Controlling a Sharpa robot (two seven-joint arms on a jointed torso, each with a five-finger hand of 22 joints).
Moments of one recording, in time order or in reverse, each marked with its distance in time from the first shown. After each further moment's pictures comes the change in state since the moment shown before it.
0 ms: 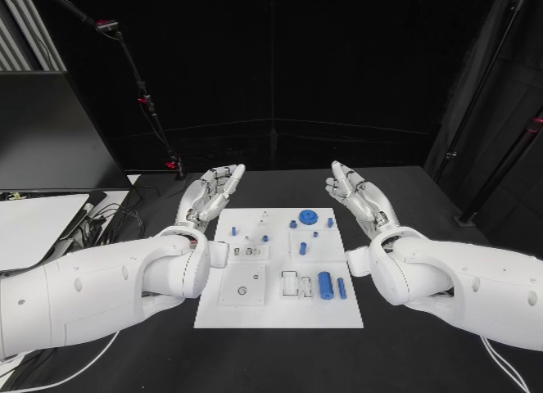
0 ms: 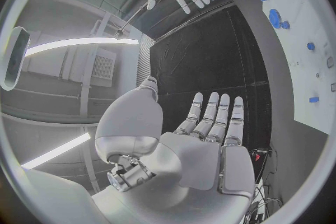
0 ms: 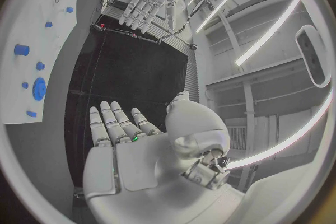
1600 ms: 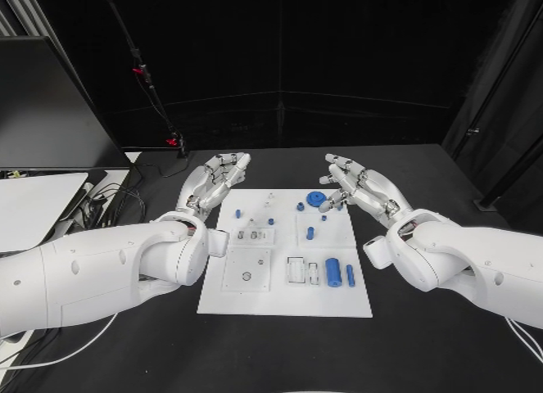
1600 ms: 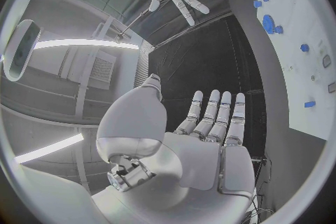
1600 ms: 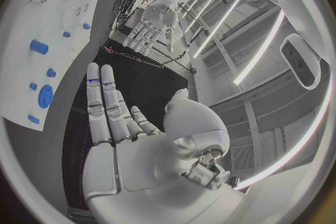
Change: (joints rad) left arm 0.059 -0.027 -0.050 0.011 0.002 0.091 0.026; left_hand 0.022 0.021 -0.003 0.005 0.009 0.020 -0.002 0.019 -0.002 0.030 0.008 0.019 -0.001 0.038 0.016 0.018 -0.002 0.010 0.034 0.023 0.041 0.014; right arm 0.063 -0.049 -0.014 -0.034 -0.241 0.206 -0.087; right_hand 0.063 -0.003 0.000 0.000 0.005 0.000 0.000 0.086 0.014 0.202 -0.067 0.198 0.020 0.798 -0.136 0.352 0.071 0.094 0.785 -0.050 0.366 0.167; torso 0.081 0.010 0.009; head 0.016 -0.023
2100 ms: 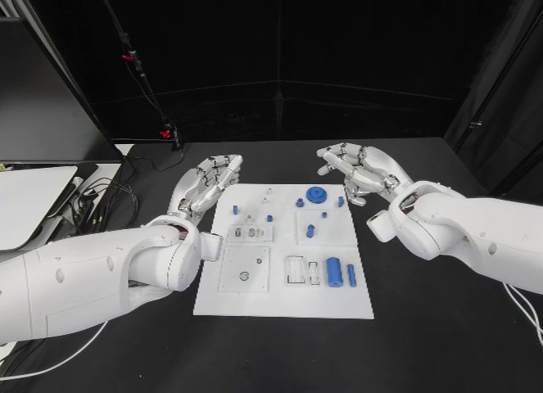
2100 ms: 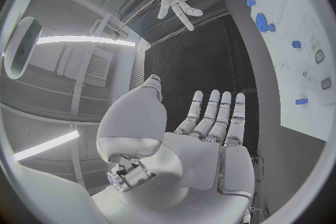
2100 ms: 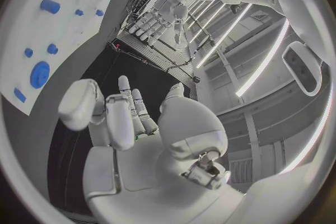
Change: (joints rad) left arm 0.011 -0.013 0.000 0.021 0.000 0.007 0.000; left_hand 0.001 0.010 0.000 0.000 0.000 0.000 0.000 0.000 0.000 0.000 0.000 -0.004 0.000 0.000 0.000 -0.004 0.000 0.000 0.000 0.000 0.000 0.002; right arm 0.089 0.018 0.001 -0.104 -0.093 0.071 -0.033; right_hand 0.165 0.002 0.016 -0.004 0.000 0.297 0.019 0.279 0.062 0.313 -0.090 0.053 -0.024 0.466 -0.101 0.805 0.995 -0.056 0.436 -0.091 0.856 0.836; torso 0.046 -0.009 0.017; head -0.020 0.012
